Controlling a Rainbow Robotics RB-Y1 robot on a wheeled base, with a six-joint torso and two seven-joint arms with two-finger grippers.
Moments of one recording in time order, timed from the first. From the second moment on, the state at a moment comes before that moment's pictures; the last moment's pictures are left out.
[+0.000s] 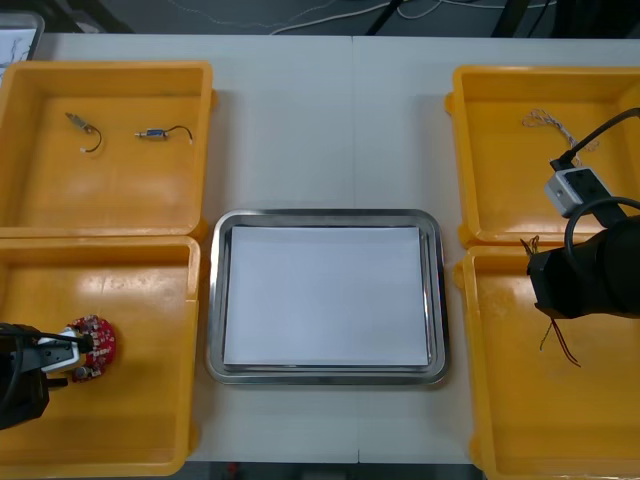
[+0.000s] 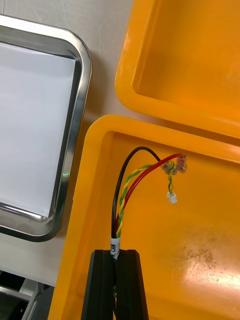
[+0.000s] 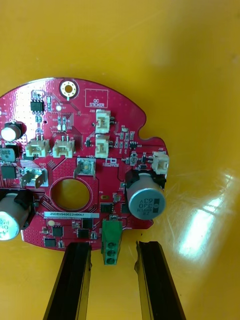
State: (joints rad) right arm -0.20 -0.69 -0.07 -2.48 -0.83 1.92 1.17; left arm 0.33 0.73 0.21 -1.99 0.91 1.25 -2.78
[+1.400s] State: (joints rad) right arm -0.20 -0.69 -0.07 -2.48 -0.83 1.92 1.17; left arm 0.30 0.72 0.38 -1.99 1.06 1.41 -2.78
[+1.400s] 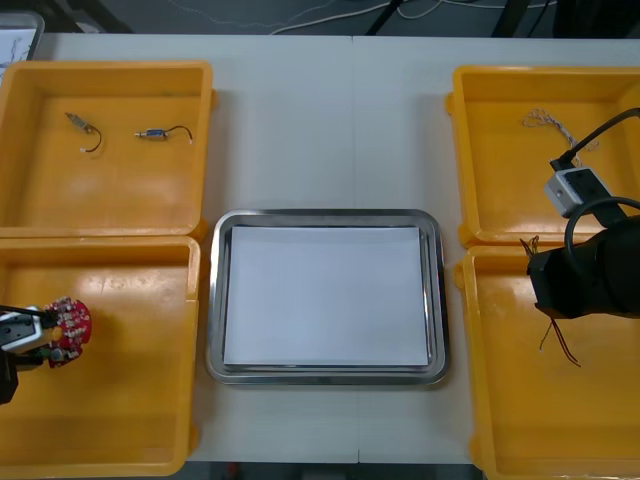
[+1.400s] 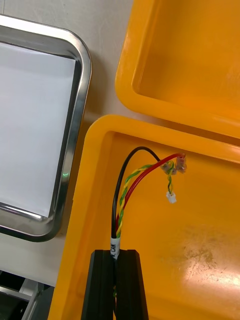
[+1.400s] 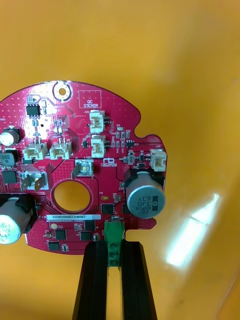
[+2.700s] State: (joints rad) right arm -0.20 -0.69 -0.07 -2.48 -0.83 1.92 1.17; left arm 0.08 0.84 0.31 -2.39 1.07 1.66 -1.32
